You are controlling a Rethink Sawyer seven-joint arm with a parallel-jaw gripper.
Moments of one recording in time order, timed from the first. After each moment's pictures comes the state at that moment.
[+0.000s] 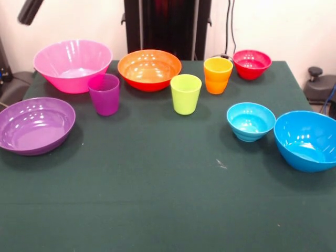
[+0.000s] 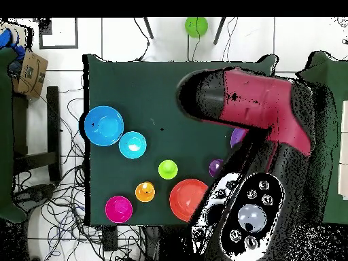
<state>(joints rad) -0.10 -0.62 -0.45 1.10 -0.18 0.73 2.21</state>
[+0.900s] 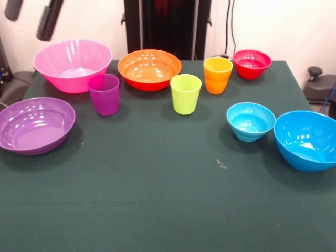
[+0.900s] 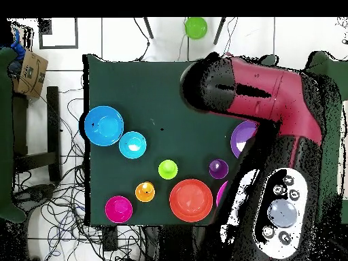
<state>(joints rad) -0.20 -0.70 -0.22 1.13 -0.18 0.71 2.20</state>
